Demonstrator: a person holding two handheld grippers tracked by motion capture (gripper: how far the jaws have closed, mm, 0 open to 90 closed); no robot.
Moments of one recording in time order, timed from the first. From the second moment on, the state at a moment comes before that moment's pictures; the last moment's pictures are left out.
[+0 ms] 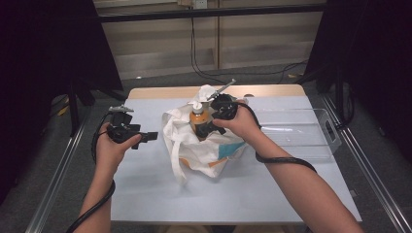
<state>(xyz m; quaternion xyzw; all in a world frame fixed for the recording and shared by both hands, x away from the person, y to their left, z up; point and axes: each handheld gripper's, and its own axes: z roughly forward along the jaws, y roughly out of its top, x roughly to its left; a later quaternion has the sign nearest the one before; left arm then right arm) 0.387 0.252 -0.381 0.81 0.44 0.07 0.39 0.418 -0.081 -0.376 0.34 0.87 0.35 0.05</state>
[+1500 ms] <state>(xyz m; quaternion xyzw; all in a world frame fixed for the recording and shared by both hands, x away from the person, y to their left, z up) 0.387 0.258 -0.389 0.81 0.44 0.06 0.39 0.442 -0.054 -0.387 0.35 0.87 0.34 0.06</state>
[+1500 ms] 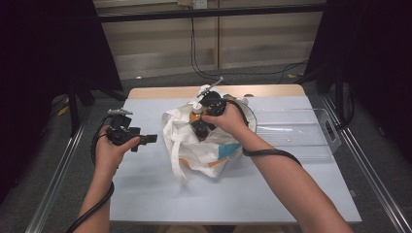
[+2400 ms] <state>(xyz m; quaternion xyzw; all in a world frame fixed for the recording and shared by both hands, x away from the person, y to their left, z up) 0.386 0.260 -0.392 0.81 0.44 0.06 0.39 0.448 -0.042 -0.394 0.37 0.87 0.33 0.06</state>
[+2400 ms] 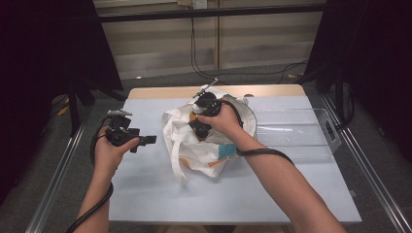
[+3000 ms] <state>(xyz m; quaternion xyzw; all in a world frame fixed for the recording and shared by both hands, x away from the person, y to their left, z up) 0.384 0.260 -0.391 0.81 0.44 0.06 0.38 0.446 -0.055 -0.379 0.37 0.88 0.30 0.04</state>
